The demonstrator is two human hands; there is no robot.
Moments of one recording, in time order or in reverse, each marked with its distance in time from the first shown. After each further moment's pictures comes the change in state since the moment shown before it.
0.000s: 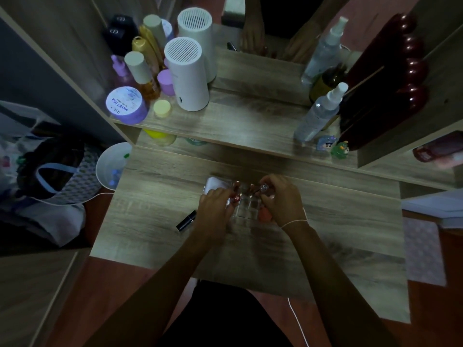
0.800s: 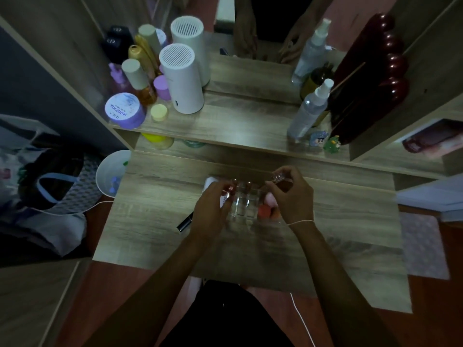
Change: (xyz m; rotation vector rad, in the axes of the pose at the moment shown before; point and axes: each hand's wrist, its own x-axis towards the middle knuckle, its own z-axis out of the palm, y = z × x) left_hand -0.006 0.005 -0.014 -0.287 0.130 0.070; right_hand -0.018 -0.013 -0.025 0.342 0.292 0.125
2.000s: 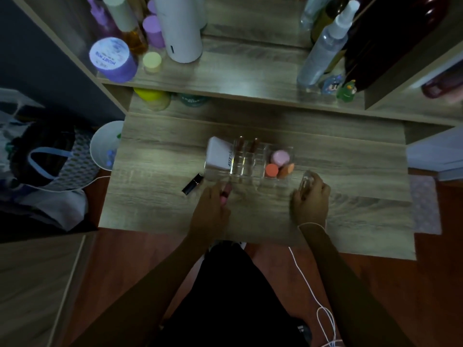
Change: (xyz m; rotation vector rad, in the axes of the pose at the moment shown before) left_hand -0.084 -0.050 0.006 0.173 -0.277 -0.230; right_hand -0.097 0.092 0.009 -0.330 0.107 0.401
